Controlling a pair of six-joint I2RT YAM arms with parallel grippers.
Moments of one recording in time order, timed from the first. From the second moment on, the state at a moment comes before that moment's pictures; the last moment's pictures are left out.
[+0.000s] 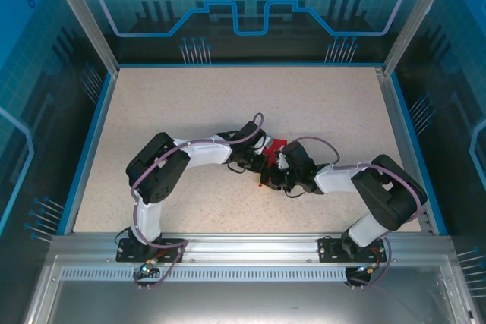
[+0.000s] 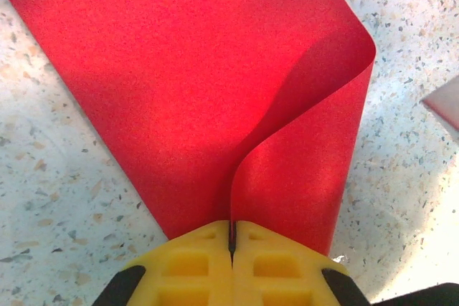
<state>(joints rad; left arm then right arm) -0.72 1.96 1.18 -0.31 0.27 -0.38 0.62 1.58 0.52 0.21 -0.48 0.99</state>
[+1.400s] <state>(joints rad) -0.71 1.96 1.18 -0.29 0.28 -0.38 0.54 1.62 0.50 0.26 -0.48 1.01</state>
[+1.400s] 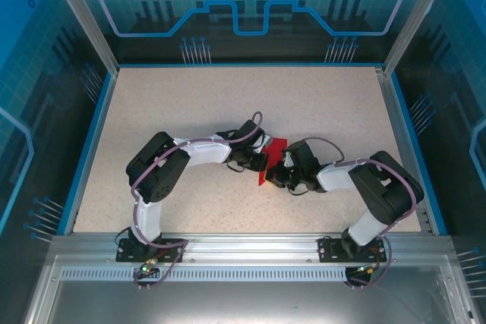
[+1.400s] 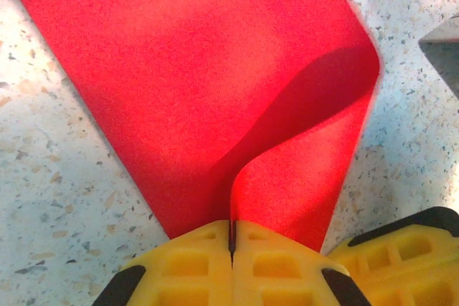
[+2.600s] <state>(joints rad) -0.71 1.97 1.20 -0.31 0.29 -0.37 0.41 1.64 0.55 0.21 -0.52 0.92</state>
